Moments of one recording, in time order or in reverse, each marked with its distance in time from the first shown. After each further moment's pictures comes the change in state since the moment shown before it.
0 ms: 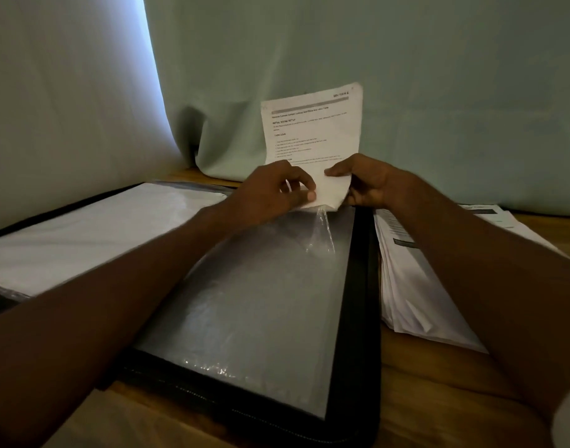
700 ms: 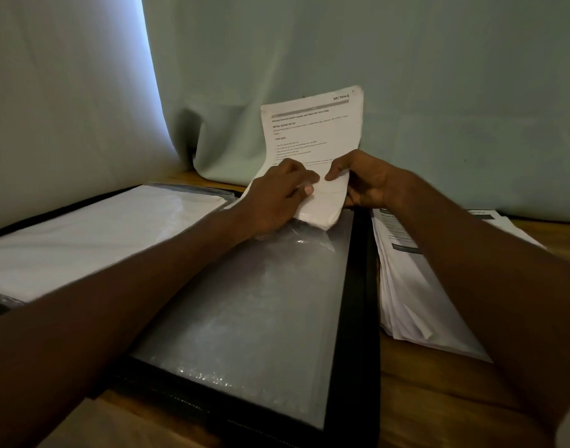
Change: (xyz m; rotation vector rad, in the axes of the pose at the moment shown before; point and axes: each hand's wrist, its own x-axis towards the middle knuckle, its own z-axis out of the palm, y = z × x) left_hand 0.003 0.002 0.016 0.151 0.005 0.042; right_hand -0.010 -0.010 0.007 -0.081 -0.076 -0.007
